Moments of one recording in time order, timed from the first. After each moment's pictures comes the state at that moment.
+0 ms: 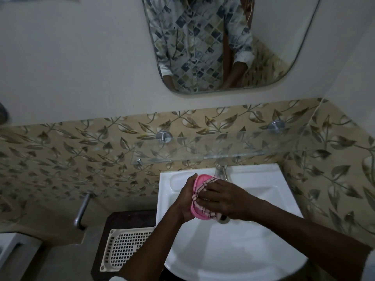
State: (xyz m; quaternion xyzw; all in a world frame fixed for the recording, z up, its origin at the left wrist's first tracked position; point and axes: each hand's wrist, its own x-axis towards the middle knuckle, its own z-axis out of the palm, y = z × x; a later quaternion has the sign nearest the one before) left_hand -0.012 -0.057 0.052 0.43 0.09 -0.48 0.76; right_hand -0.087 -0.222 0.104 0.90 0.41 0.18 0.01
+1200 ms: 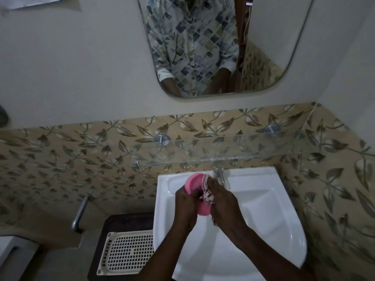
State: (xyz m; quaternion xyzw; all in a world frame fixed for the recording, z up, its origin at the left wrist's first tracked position) left_hand -0.043 -0.066 0.059 0.65 0.04 -0.13 0.75; right_hand -0.112 -0.174 0.094 0.89 -0.11 0.09 -0.44
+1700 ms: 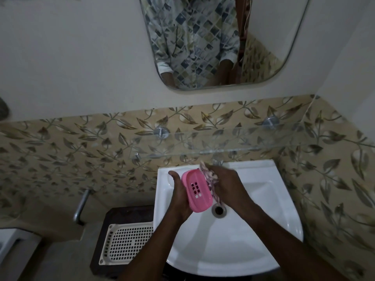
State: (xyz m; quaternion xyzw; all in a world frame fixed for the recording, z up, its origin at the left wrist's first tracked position) left_hand -0.034 -0.056 0.061 0.41 0.12 -0.34 0.83; right_hand -0.093 -0.198 0.123 0.91 -0.04 0.13 -0.39
